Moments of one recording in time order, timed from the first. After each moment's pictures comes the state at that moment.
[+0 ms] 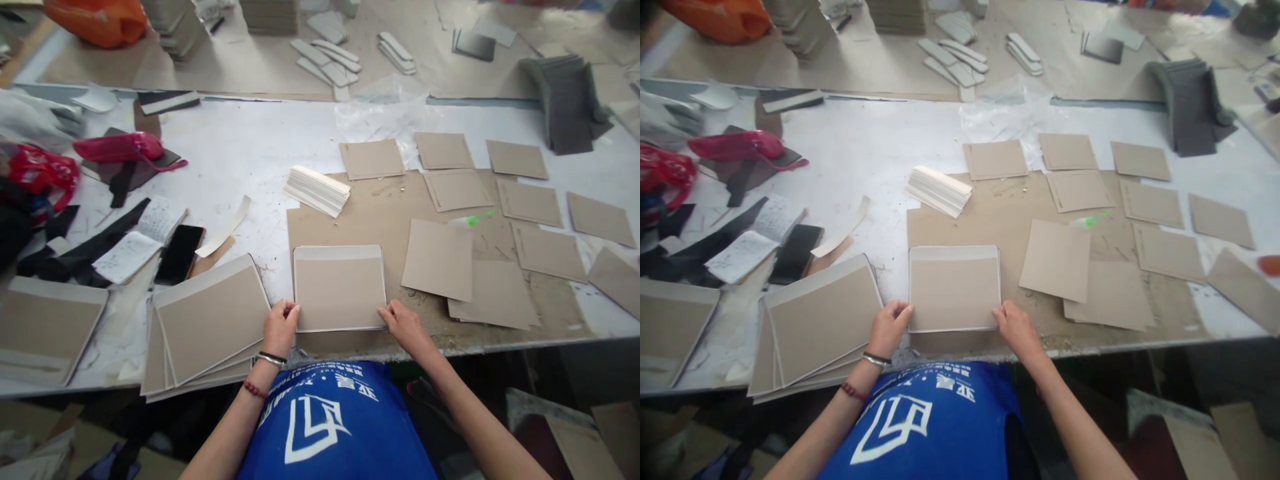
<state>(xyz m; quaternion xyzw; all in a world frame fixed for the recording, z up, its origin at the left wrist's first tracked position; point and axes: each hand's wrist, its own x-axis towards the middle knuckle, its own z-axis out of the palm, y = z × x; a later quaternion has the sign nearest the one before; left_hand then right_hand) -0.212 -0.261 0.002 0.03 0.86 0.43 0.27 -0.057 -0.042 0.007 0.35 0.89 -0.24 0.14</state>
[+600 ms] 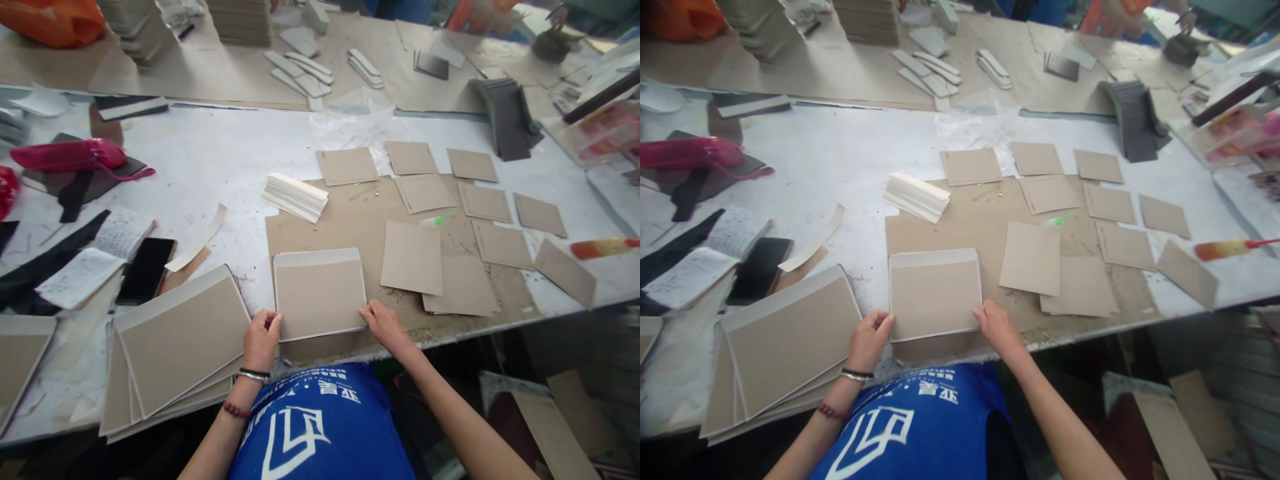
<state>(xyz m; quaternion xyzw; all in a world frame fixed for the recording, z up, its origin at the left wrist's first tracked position) -0.211 -0.260 0.007 0.05 0.89 0.39 0.25 -0.060 -0.044 0.010 0.36 0.89 -0.23 0.14</state>
